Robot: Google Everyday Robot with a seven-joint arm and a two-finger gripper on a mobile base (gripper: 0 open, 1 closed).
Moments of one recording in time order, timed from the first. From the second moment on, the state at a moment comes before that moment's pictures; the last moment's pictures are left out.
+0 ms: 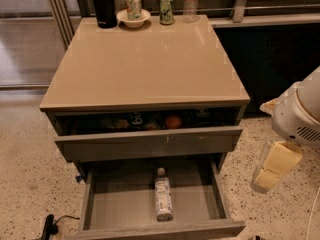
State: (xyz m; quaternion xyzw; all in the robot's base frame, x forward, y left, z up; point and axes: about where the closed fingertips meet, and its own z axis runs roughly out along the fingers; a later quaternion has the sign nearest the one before) arm 0.395 -0.209 0.860 -0.55 0.82 0.04 0.14
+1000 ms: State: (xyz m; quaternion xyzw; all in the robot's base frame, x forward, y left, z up) arm 0.372 -0.179 0.772 -0.50 0.85 0.04 0.14
